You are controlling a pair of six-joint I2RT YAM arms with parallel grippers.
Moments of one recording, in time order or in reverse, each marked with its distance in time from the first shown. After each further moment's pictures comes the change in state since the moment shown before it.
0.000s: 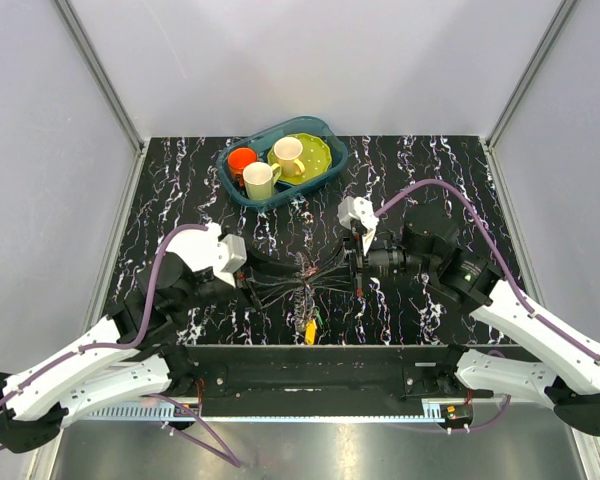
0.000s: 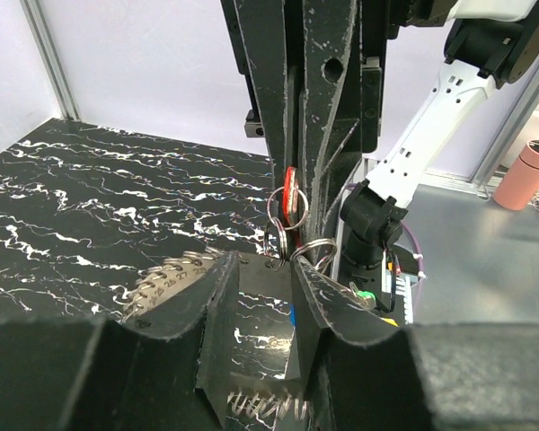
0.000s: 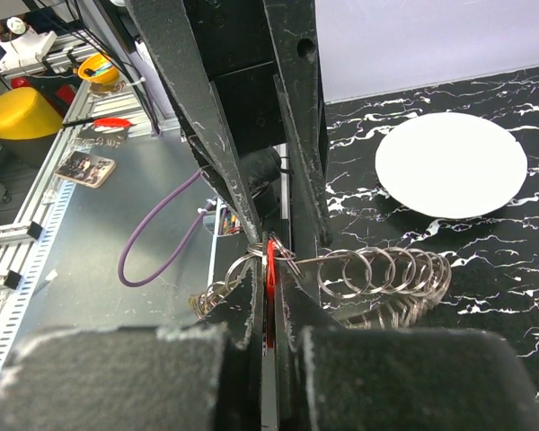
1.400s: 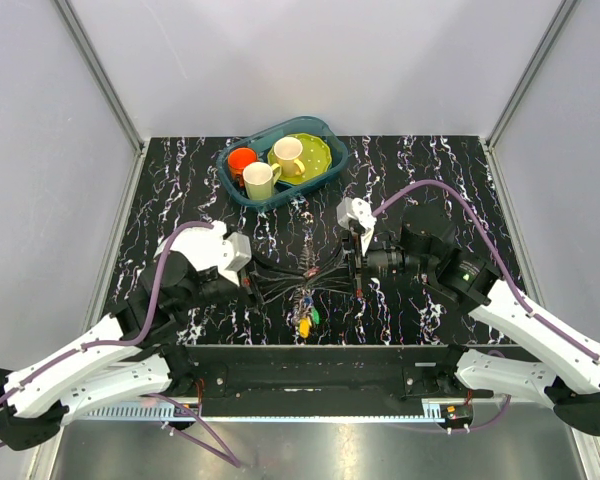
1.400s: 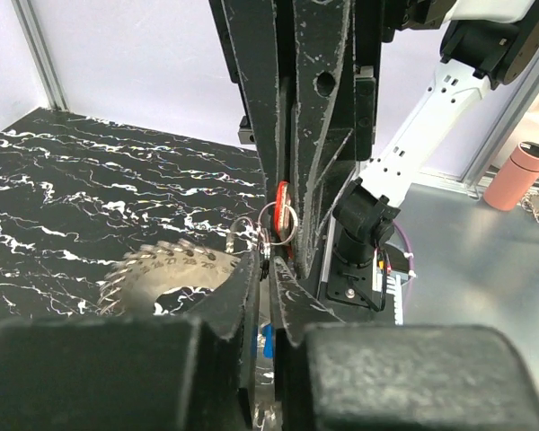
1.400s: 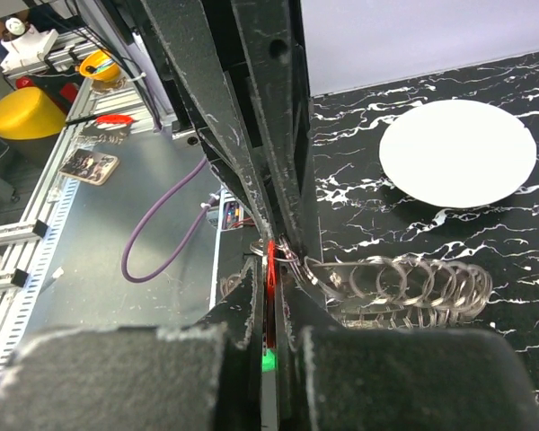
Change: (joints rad) left arm -0.006 0.024 0.008 -0.001 -0.010 -0.023; right arm -0.001 0.002 -0.012 -0.006 -0.009 0.013
